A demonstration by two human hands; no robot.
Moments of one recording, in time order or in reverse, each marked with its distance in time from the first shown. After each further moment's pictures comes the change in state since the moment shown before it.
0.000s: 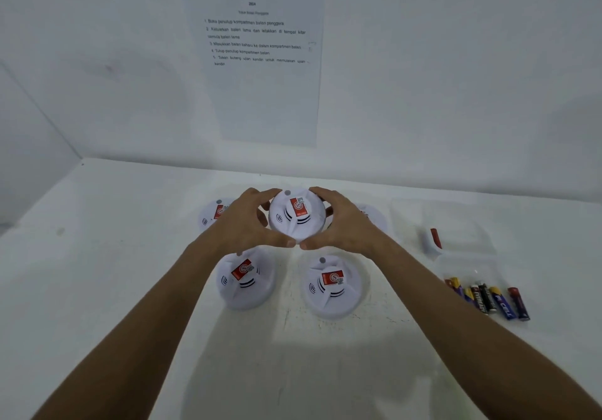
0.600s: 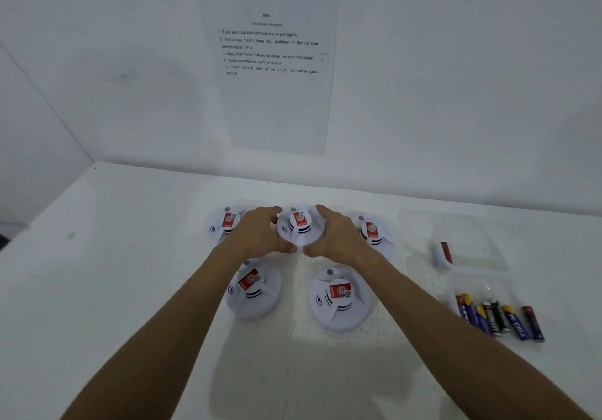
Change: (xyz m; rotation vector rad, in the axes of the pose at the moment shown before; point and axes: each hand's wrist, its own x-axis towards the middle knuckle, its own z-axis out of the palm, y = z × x) left_hand 0.021 -0.008 0.017 0.191 -0.074 -0.252; right_hand 0.026 0.013 0.028 -0.173 -0.040 0.116
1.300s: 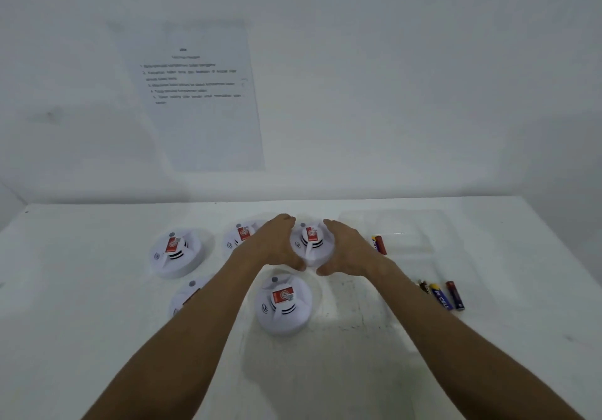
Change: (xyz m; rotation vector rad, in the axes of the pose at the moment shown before) left_hand 0.053 0.080 0.067 0.312 -0.243 0.157; right_hand -0.064 0.072 -0.076 -0.078 0.011 0.141
